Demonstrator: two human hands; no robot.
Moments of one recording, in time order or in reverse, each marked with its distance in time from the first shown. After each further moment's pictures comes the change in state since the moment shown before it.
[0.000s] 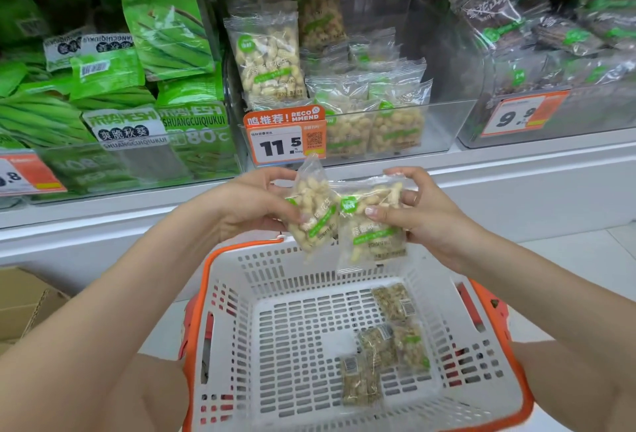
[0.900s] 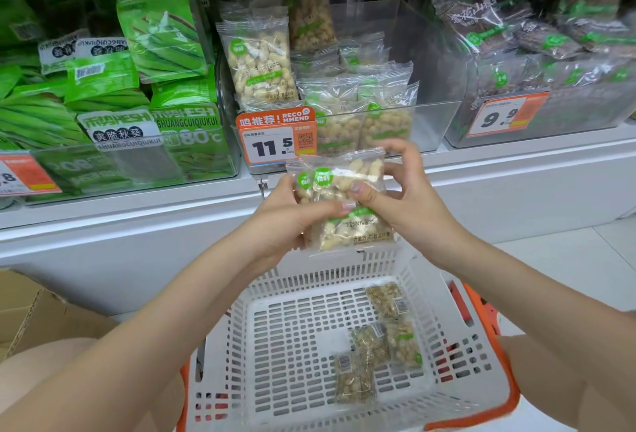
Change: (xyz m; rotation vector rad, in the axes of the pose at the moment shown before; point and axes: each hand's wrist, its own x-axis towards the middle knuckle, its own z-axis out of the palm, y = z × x) left_hand -0.010 -0.016 0.058 -0.174 0.118 0.166; right_hand -0.015 -0.015 0.015 -0.105 0.002 -0.353
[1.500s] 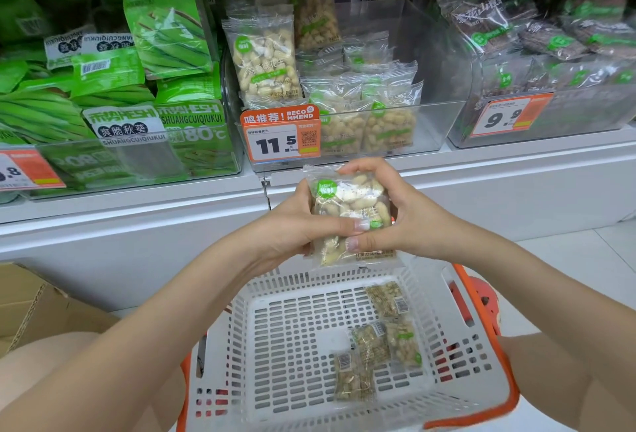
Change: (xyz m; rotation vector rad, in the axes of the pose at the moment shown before) left_hand -0.008 0.000 0.002 0.101 -0.172 -0.055; right_hand -0.005 -0.004 -0.011 -0.145 -0.435 -0.035
